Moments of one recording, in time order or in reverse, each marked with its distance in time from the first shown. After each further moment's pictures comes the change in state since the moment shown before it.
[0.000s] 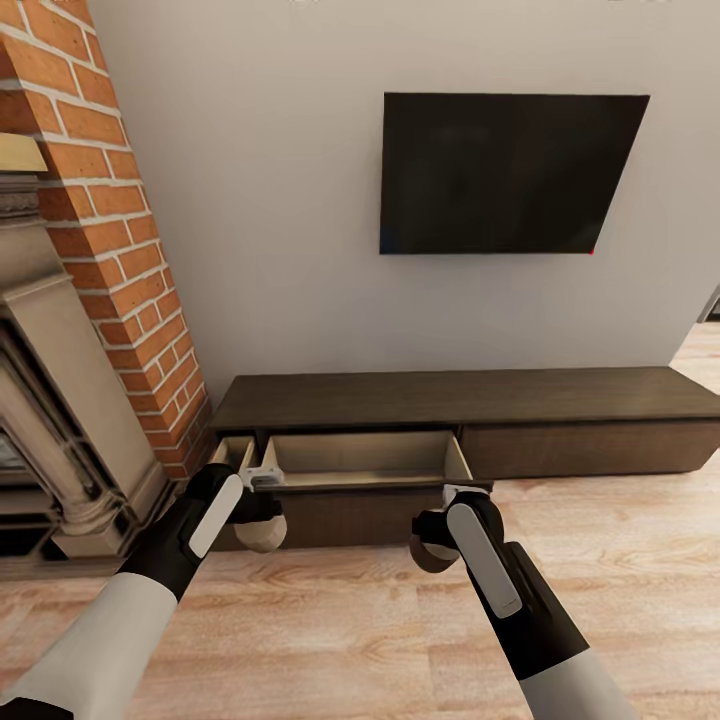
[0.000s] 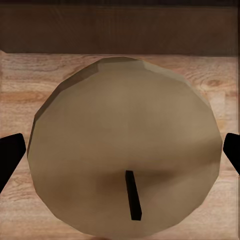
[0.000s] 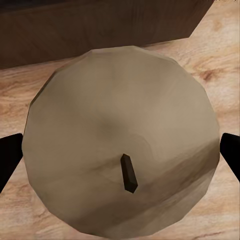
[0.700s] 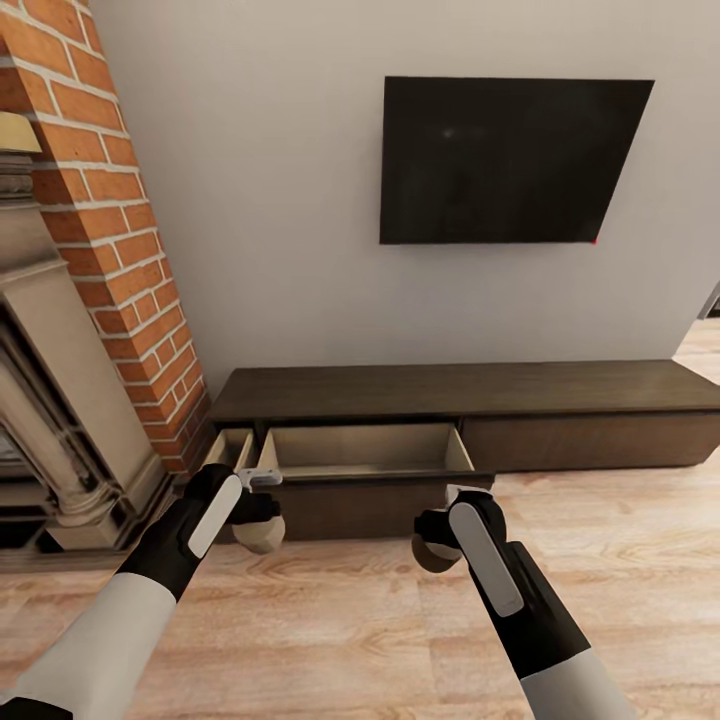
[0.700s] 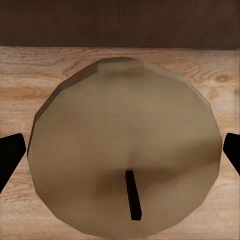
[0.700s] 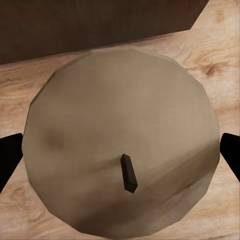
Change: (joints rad) left arm 0.000 0.004 0.000 0.005 -0.001 0.000 0.000; right arm 0.000 -0.001 -0.014 0.000 0.002 0.000 -0.001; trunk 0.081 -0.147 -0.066
